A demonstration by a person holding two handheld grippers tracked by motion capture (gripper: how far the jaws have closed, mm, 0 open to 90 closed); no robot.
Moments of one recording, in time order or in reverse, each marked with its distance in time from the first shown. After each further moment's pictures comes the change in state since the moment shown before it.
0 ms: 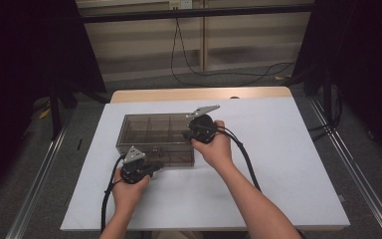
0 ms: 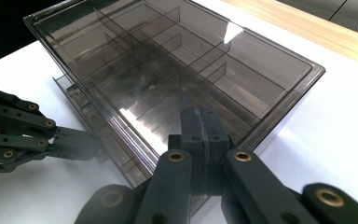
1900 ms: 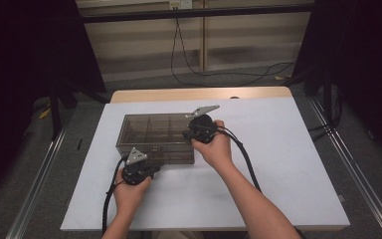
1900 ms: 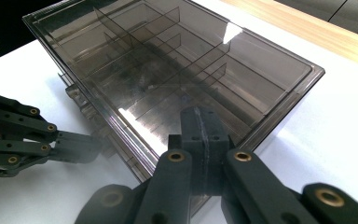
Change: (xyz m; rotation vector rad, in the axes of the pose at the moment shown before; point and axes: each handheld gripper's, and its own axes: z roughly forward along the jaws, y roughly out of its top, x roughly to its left) left arm -0.003 -0.005 0.004 0.022 0.035 0.007; right arm 0.000 0.001 0.000 0.006 -0.006 -0.005
